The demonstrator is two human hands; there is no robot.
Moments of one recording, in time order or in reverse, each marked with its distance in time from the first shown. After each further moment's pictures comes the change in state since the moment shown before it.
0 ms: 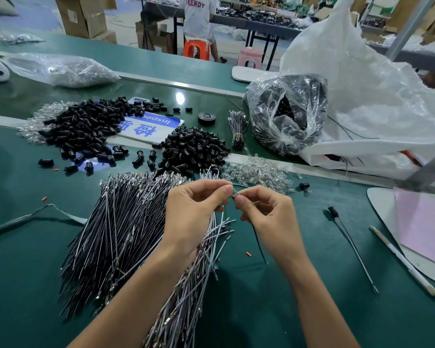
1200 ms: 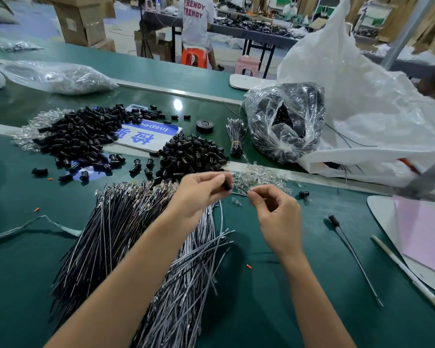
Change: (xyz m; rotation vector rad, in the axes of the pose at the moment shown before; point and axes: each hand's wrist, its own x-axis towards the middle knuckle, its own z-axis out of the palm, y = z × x) left_hand 0.071 -0.008 0.004 -0.160 -0.158 -0.269; right_hand 0.029 0.028 -0.004 -0.223 0.237 -0.081
